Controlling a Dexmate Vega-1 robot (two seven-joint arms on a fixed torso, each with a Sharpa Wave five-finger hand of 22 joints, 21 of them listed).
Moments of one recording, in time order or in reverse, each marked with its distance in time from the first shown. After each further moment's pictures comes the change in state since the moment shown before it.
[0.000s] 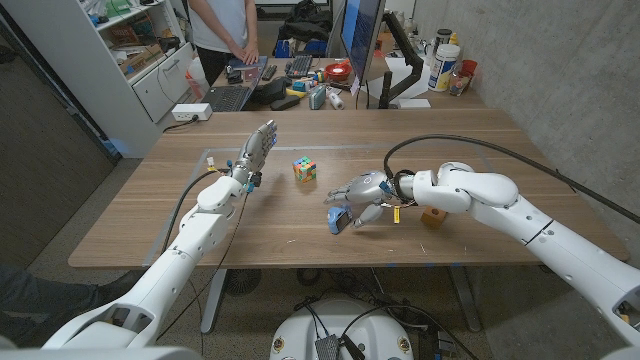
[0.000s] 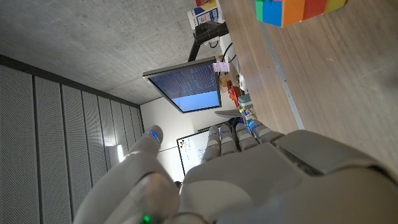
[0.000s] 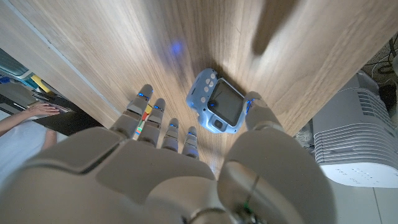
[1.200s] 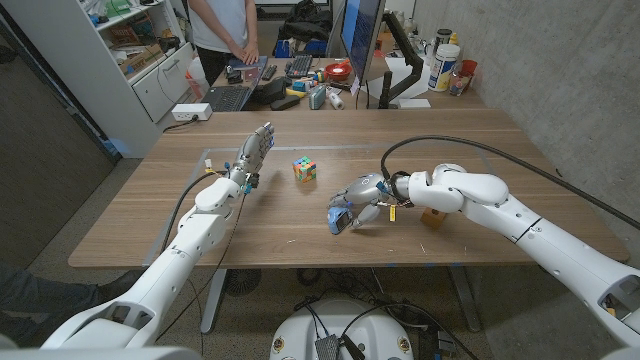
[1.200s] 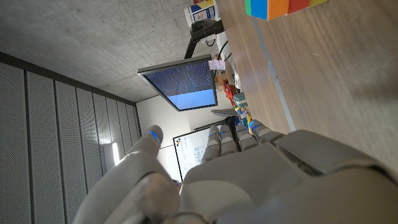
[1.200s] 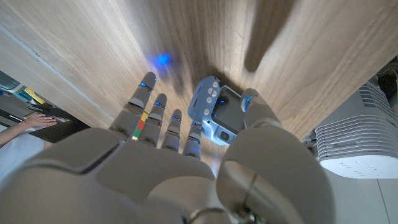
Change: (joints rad) left arm -0.012 -0.003 -0.007 0.041 -0.013 -0.005 -0.016; left_hand 0.000 0.000 0.000 0.000 0.000 0.005 -0.005 0.000 0.000 0.000 0.000 0.000 0.000 -0.004 0.004 0.000 0.000 0.000 0.000 -0.008 0.000; right arm 0.033 0.025 -0.034 0.085 0.028 0.003 -0.017; right_hand 0.068 0.007 0.012 -0.012 0.023 0.228 -0.063 0.074 0.007 0.112 -0.036 0.048 0.000 0.094 -0.069 0.016 0.000 0.207 -0.007 0.034 0.000
